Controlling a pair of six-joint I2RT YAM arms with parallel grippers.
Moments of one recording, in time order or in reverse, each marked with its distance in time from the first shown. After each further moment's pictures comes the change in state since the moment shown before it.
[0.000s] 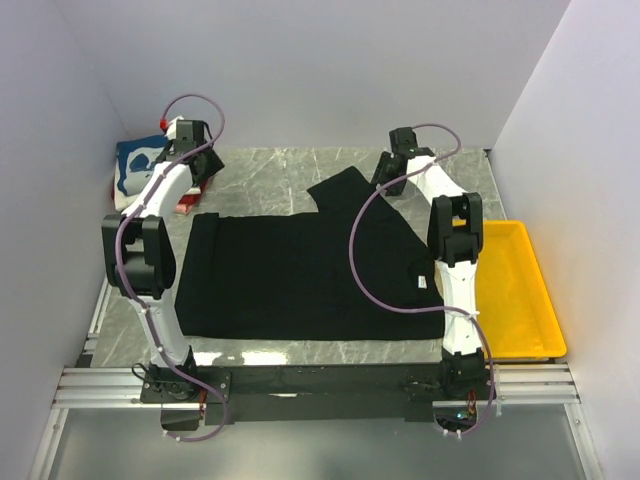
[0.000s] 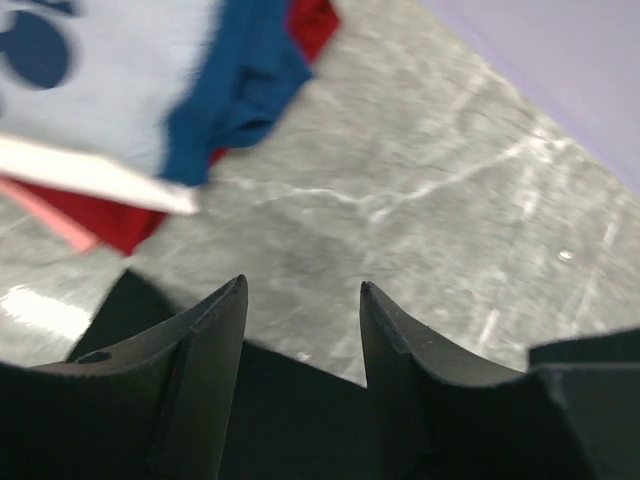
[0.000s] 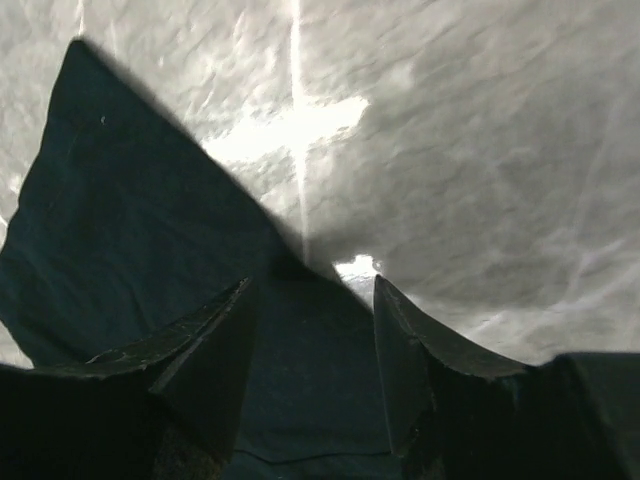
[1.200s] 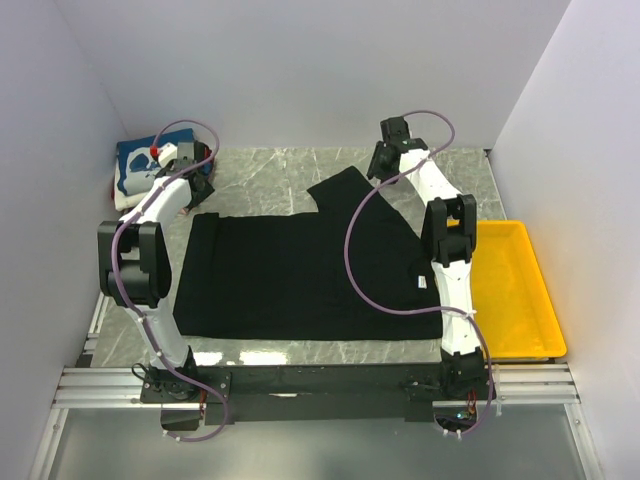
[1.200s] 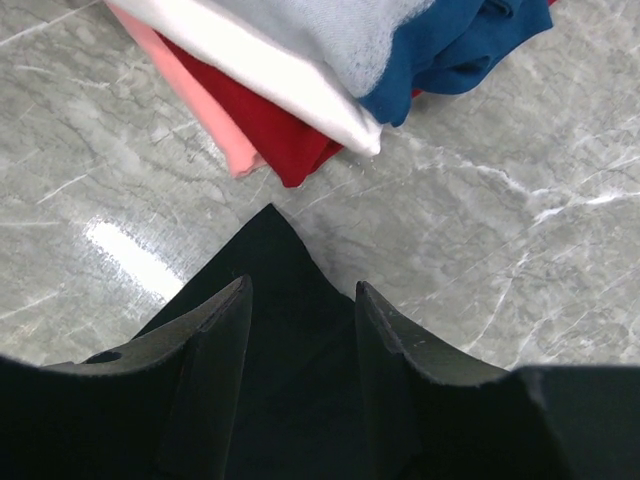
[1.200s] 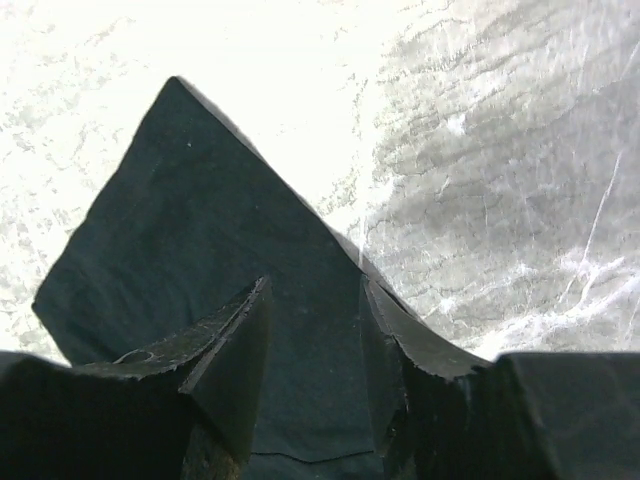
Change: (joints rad) left arm 0.008 -0.090 -0.219 -0.053 -0.222 -0.109; right arm 0.043 0.037 0.156 -0.069 0.090 -0.035
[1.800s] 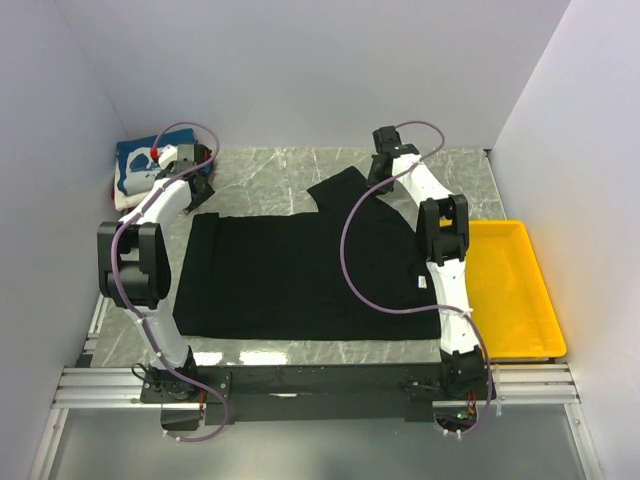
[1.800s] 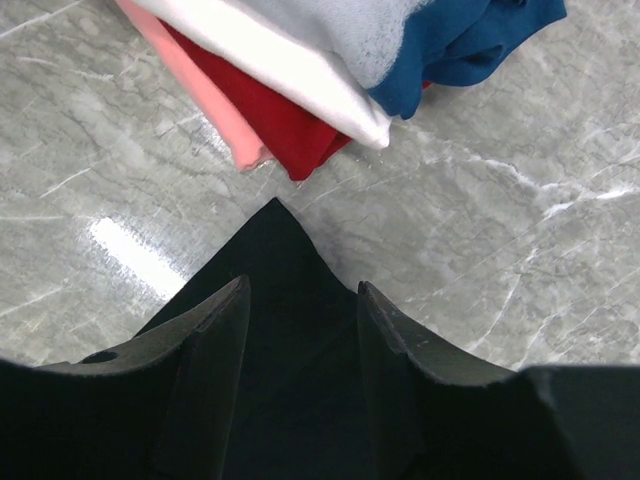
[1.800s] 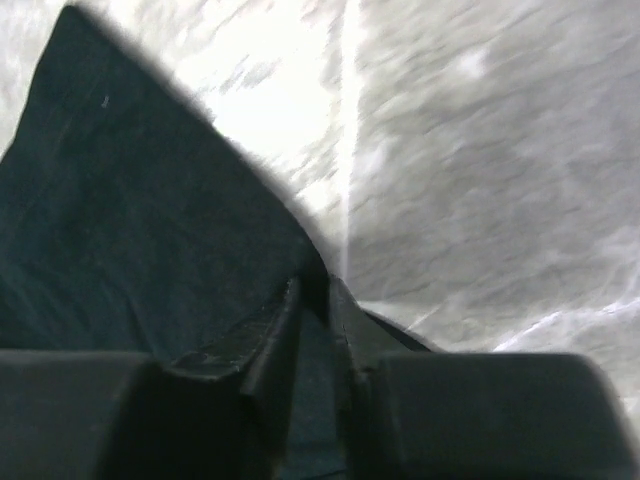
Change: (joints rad) left arm 0.000 -0.007 -0.018 0.004 0.000 0.001; right arm 0.021 0.064 0.019 -0.061 0.013 0.002
